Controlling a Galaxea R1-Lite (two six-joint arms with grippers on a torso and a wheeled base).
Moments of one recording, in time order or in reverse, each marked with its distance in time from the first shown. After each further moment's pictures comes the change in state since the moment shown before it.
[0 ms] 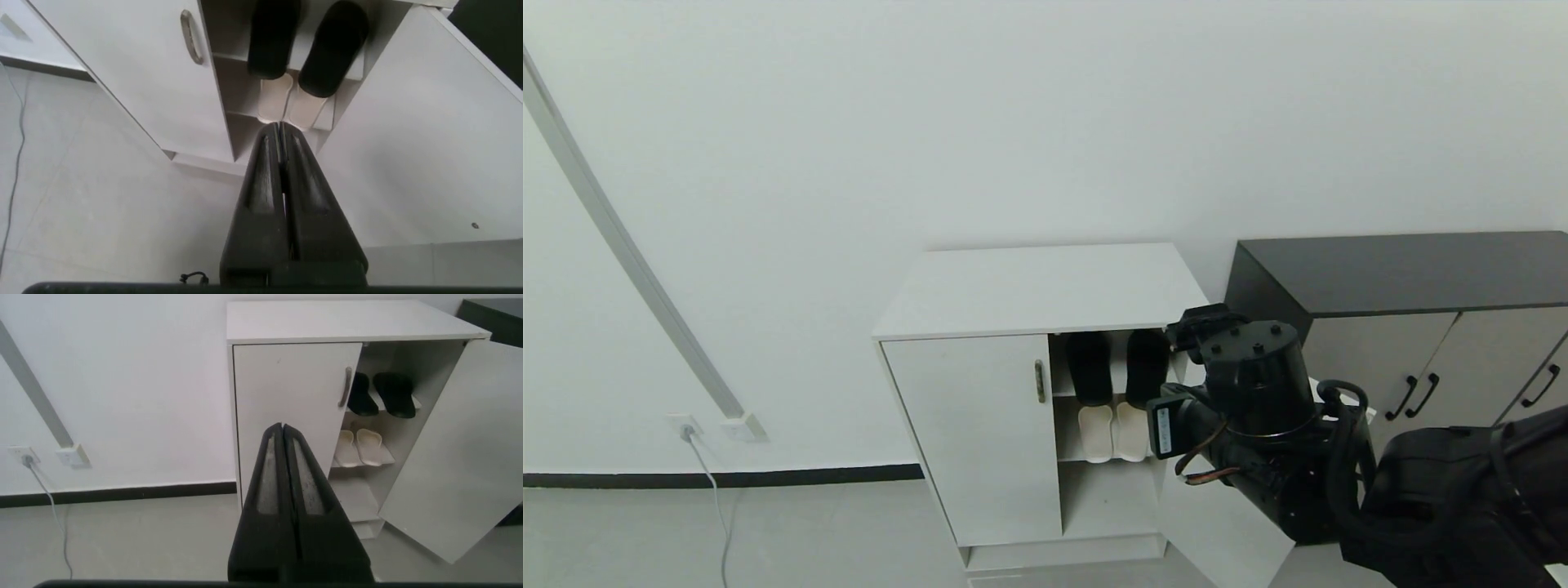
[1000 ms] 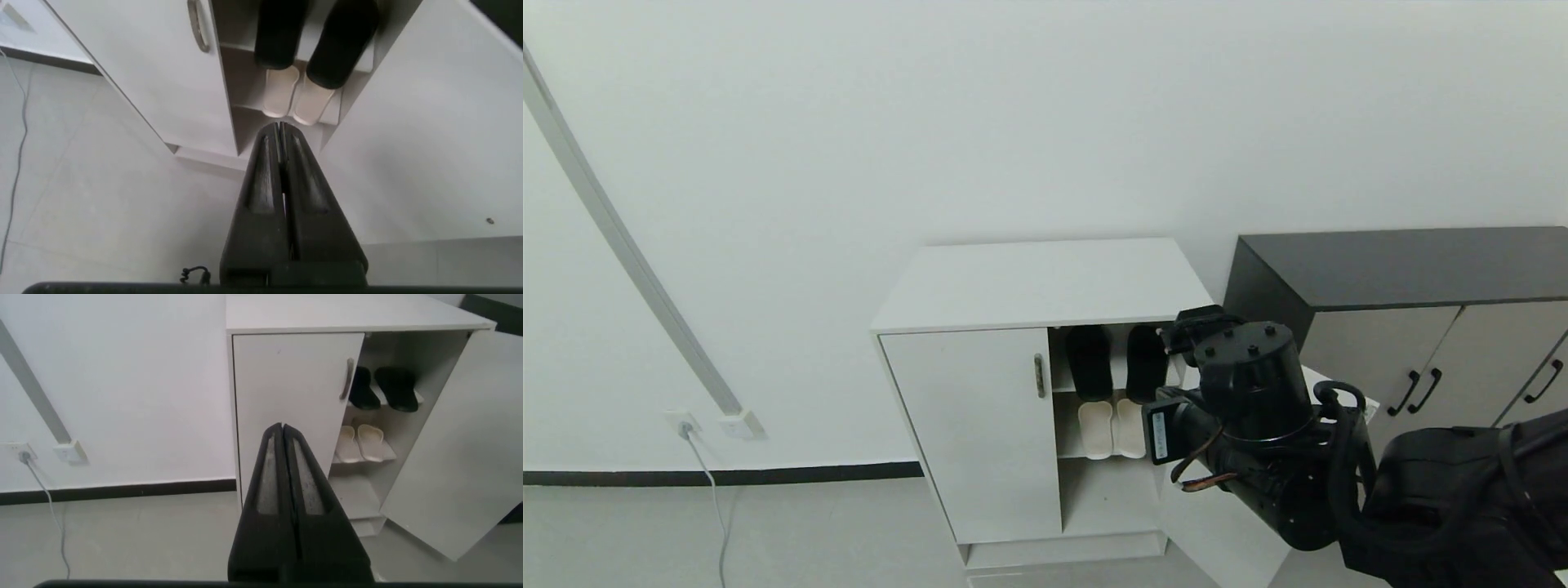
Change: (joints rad) left arm 0.000 0.000 0.000 0.000 0.000 0.000; right arm 0.023 -0.009 -0.014 0.037 -0.005 0.009
